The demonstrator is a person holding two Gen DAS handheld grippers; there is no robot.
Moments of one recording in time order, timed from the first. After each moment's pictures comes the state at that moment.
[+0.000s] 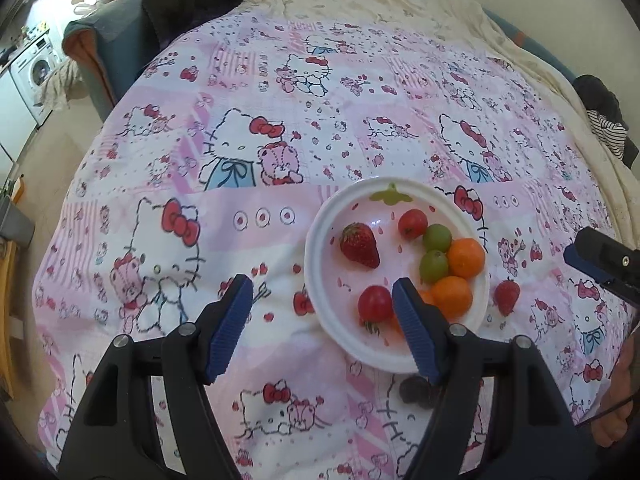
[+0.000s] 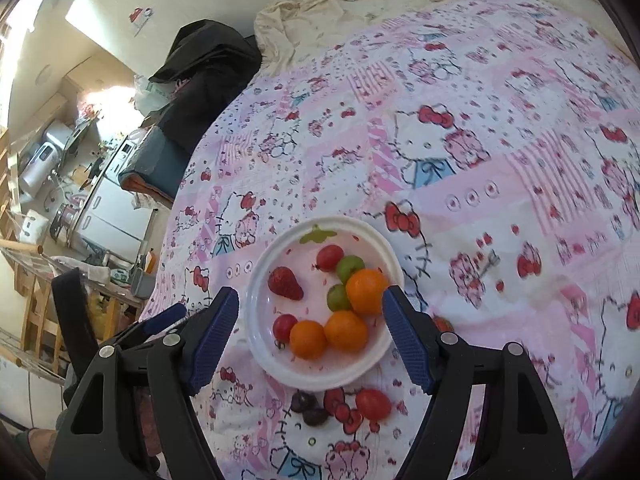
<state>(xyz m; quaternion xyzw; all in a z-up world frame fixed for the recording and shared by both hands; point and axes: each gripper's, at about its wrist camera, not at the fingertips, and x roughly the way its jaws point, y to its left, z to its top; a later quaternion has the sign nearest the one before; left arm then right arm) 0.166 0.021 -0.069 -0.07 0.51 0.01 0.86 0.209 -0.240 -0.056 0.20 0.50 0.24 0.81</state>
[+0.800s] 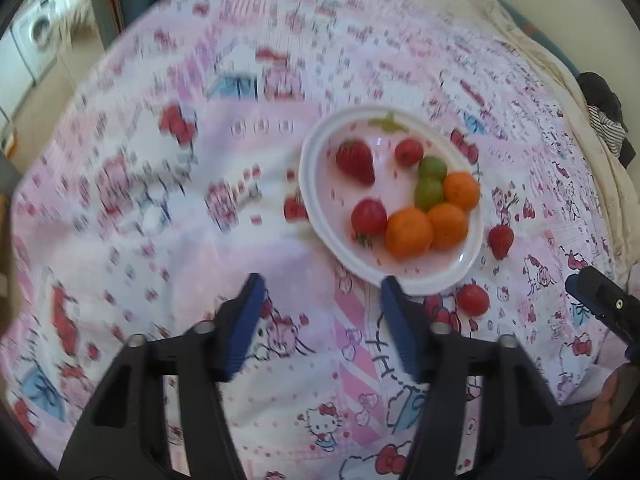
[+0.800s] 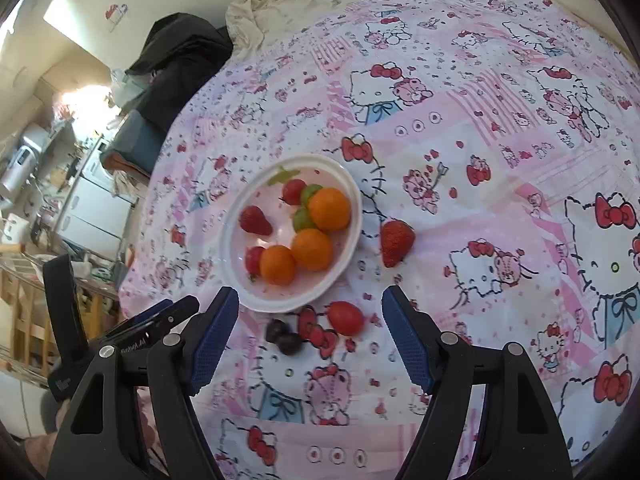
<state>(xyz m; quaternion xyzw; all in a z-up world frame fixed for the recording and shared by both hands) 0.124 0.017 -0.105 -0.13 0.56 0.01 0.82 0.139 -0.260 -0.073 0.19 0.53 0.19 0.81</state>
